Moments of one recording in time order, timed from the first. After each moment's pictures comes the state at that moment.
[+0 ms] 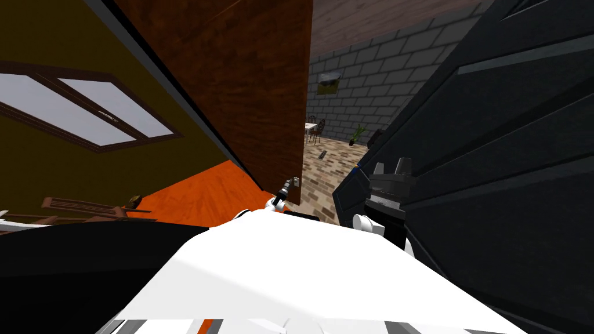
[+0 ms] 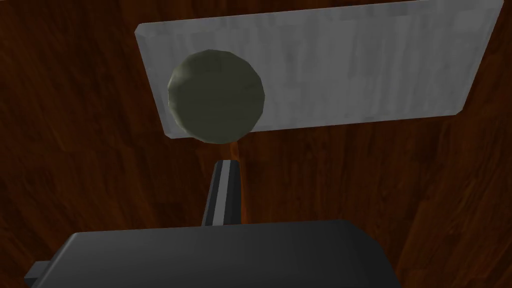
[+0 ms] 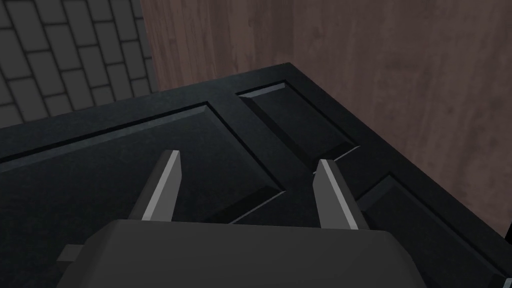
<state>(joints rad) -0.20 0.09 -0.26 -0.60 0.10 -0.81 0.03</state>
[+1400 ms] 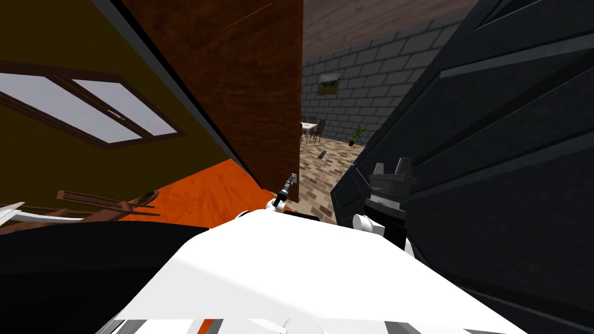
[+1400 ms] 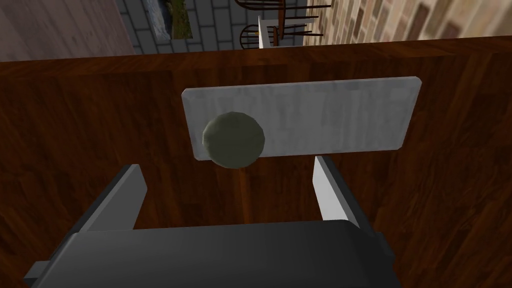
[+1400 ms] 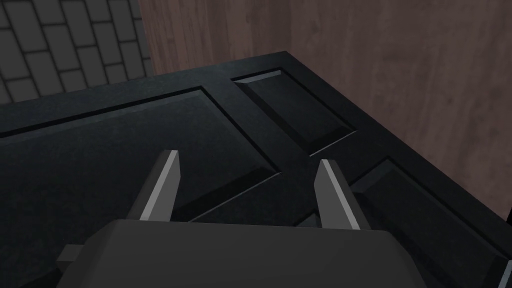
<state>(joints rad) -0.18 0.08 -0.25 -0.61 0.11 -0.82 0.03</state>
